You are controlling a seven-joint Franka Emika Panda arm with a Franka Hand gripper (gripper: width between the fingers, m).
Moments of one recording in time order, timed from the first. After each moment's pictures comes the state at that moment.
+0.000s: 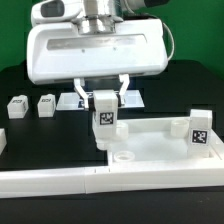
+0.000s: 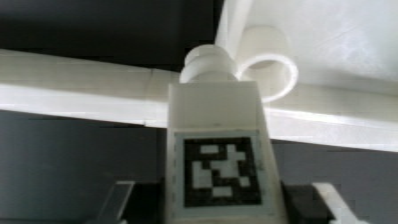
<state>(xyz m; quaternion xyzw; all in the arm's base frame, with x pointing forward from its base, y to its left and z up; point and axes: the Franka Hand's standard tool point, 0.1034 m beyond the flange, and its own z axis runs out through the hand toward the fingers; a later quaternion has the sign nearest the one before) 0.614 -0.019 0.098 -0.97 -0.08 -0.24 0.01</state>
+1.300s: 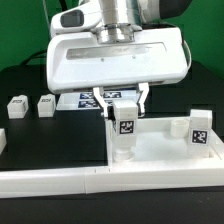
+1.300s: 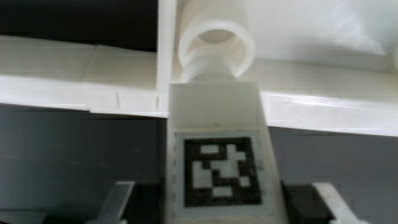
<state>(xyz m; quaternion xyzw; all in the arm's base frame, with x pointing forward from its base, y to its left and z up) 0.622 0.003 0.091 -0.96 -0.07 -0.27 0.01</state>
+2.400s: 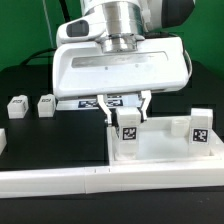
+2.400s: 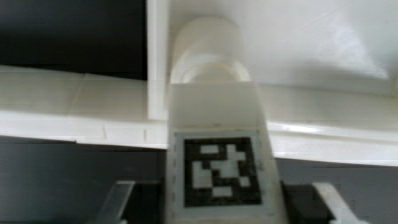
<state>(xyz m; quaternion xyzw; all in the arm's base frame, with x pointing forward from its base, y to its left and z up) 0.614 0.007 0.076 -0.96 -0.07 -0.27 0.01</state>
